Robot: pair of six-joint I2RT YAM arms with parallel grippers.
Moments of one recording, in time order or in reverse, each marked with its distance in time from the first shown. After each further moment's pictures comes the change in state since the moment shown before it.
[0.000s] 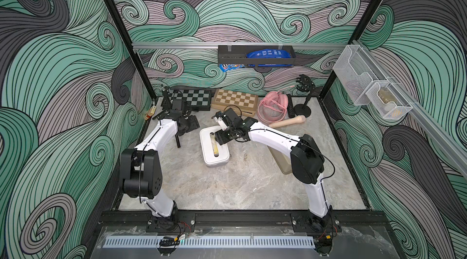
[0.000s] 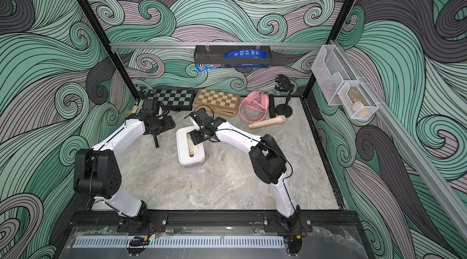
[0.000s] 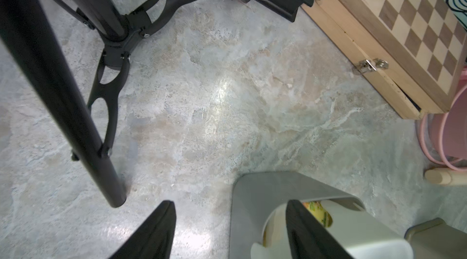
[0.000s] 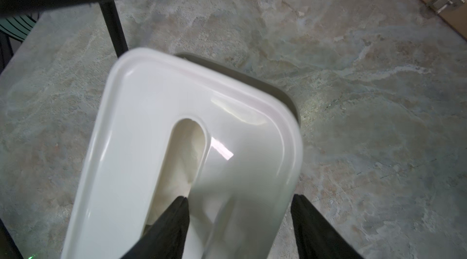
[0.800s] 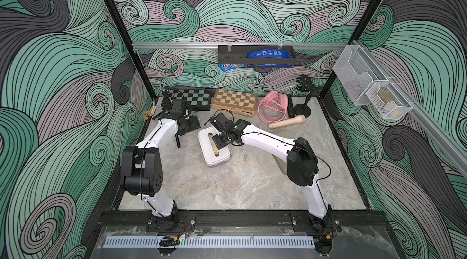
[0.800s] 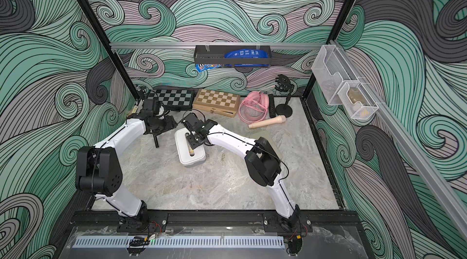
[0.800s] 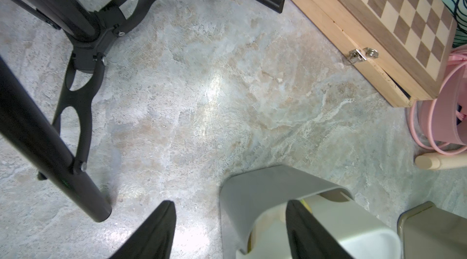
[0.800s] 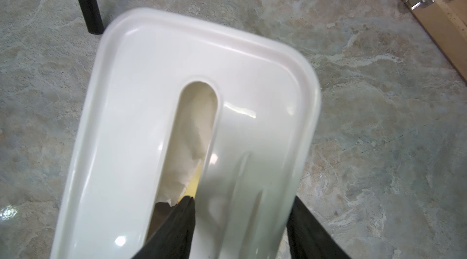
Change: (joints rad) left arm 0.013 0.003 -0.001 0.016 0.061 0.039; right arm 0.080 0.046 0.121 -0.153 0.179 -0.001
